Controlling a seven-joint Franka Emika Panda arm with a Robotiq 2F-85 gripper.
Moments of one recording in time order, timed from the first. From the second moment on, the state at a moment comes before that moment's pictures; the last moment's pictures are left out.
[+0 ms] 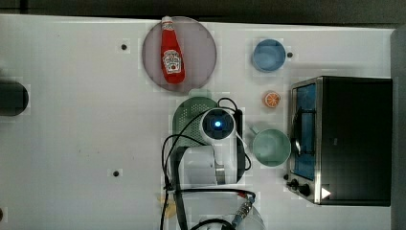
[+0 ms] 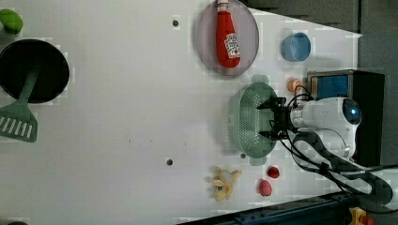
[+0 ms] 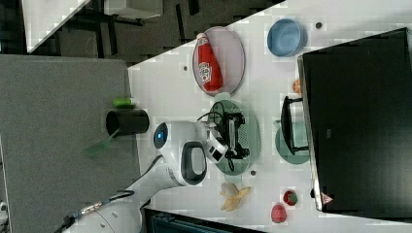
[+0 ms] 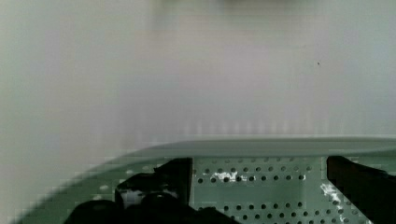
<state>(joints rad) -0.14 0.40 0.06 -2.39 -0.21 1.10 0.91</state>
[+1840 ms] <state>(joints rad) -0.12 -0.45 0.11 -2.06 -0.01 0.13 0.18</state>
